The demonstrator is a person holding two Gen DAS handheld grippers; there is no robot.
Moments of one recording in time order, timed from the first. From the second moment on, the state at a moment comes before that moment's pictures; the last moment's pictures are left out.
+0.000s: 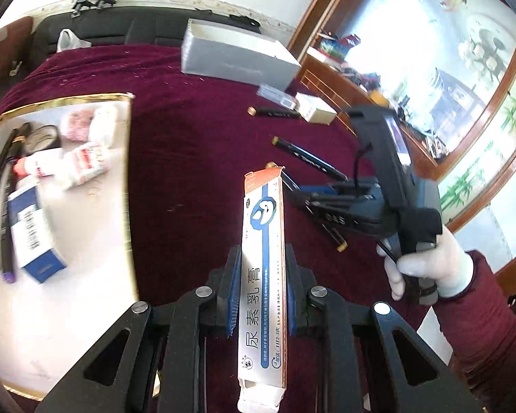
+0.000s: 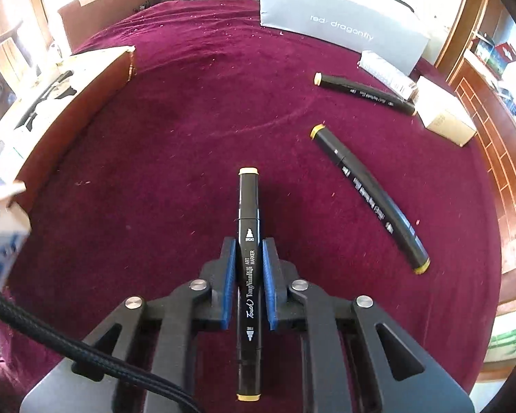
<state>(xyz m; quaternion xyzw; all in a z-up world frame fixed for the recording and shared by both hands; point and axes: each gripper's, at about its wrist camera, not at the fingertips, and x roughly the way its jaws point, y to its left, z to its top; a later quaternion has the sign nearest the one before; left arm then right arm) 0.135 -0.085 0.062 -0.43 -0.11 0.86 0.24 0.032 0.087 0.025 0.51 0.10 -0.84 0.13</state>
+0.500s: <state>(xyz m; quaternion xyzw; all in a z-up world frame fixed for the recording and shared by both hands) 0.157 -0.209 0.081 -0.37 -0.14 0.91 0.11 0.061 0.063 0.097 0.44 -0.09 -0.86 0.25</state>
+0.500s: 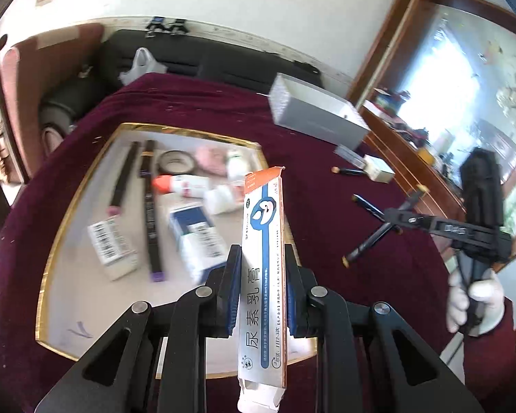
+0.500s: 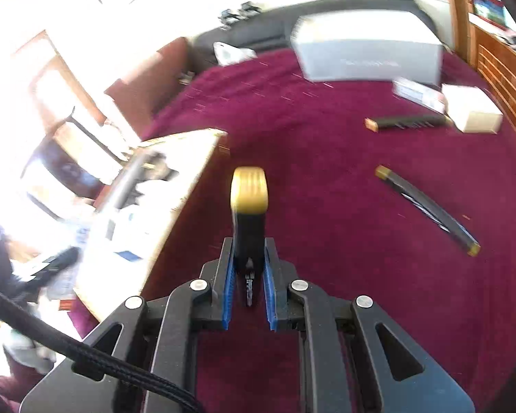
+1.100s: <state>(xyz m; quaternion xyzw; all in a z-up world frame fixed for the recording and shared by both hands) 0.145 -0.259 0.029 -0.42 -0.15 0.89 0.05 0.072 -0.080 0.107 0.46 0.01 -0.81 0.36</state>
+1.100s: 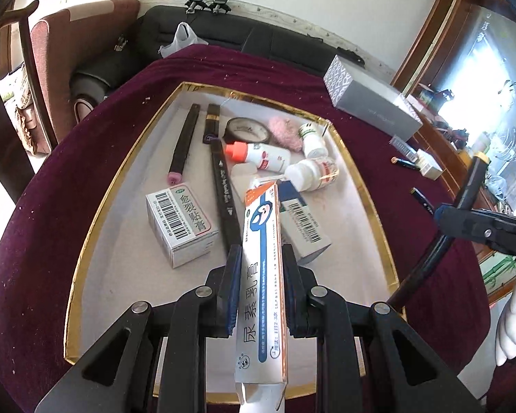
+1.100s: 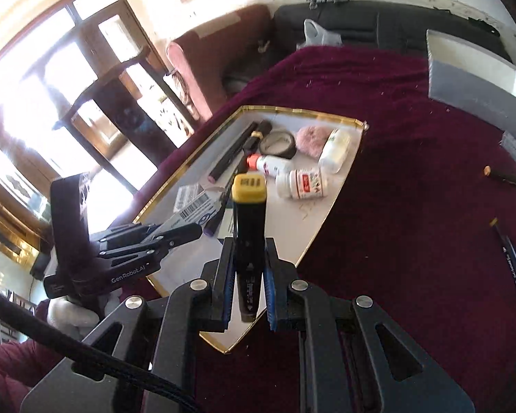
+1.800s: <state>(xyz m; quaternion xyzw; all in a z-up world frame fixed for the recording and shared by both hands) 0.115 -0.256 0.011 -0.46 -0.15 0.87 0.05 0.019 -0.131 0.032 0.55 0.03 -0.79 0.28</state>
